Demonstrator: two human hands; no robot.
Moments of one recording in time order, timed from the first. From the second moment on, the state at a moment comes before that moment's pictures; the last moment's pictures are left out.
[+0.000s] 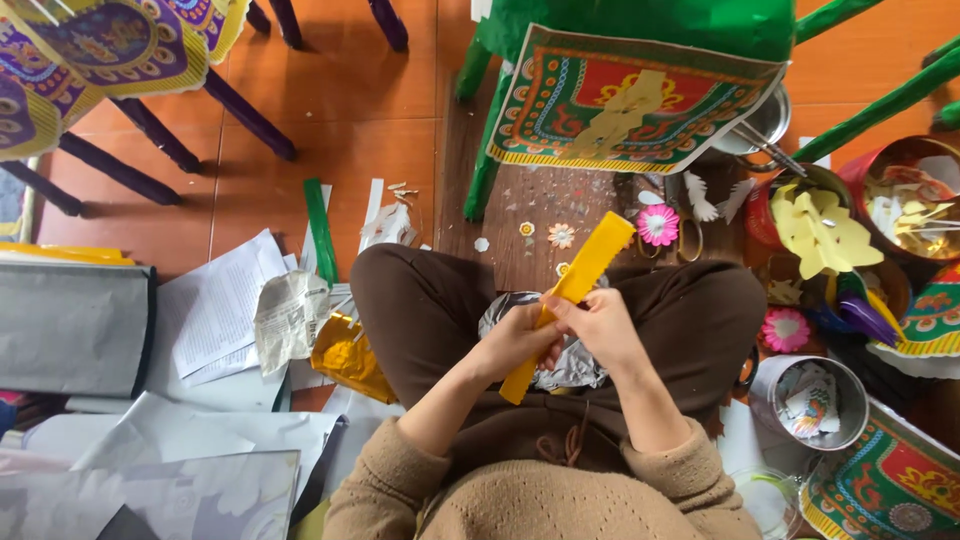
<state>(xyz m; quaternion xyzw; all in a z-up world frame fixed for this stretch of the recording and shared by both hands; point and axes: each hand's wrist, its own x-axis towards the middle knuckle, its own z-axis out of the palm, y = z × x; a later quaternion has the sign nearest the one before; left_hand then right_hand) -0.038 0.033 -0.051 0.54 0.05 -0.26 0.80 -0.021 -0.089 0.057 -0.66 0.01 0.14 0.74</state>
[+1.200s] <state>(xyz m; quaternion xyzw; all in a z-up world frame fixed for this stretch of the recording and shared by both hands) -0.079 0.069 -0.022 0.53 0.14 -0.34 0.76 0.007 -0.104 -0.045 -0.54 0.20 0.06 0.82</state>
